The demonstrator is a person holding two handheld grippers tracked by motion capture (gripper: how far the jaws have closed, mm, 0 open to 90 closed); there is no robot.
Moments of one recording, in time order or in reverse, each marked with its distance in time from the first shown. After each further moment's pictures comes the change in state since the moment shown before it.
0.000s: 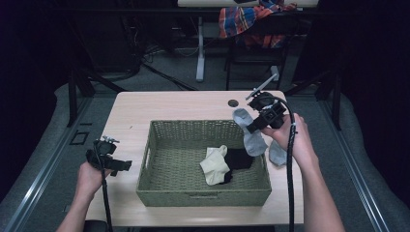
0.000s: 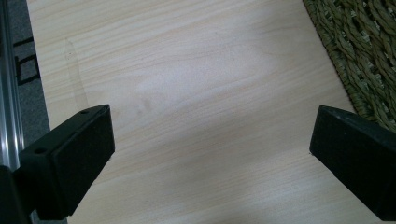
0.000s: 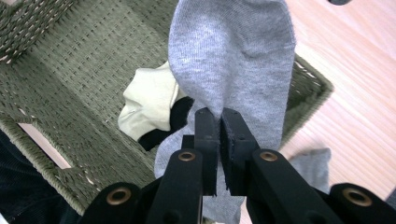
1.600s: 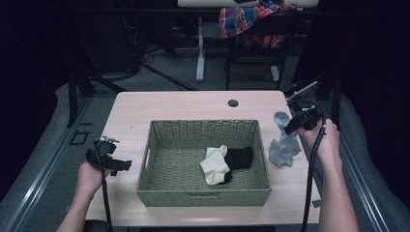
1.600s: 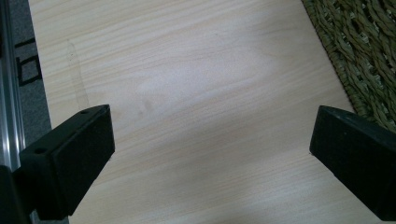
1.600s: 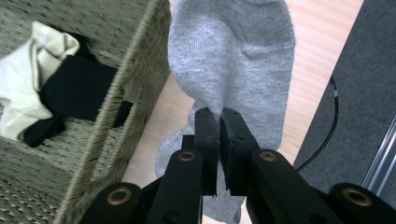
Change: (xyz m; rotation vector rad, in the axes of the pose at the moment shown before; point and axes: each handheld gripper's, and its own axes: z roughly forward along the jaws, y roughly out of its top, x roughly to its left) left arm 0.000 0.000 -0.001 0.000 0.000 0.001; right arm -0.109 -0.062 0.023 0.079 -0.124 0.309
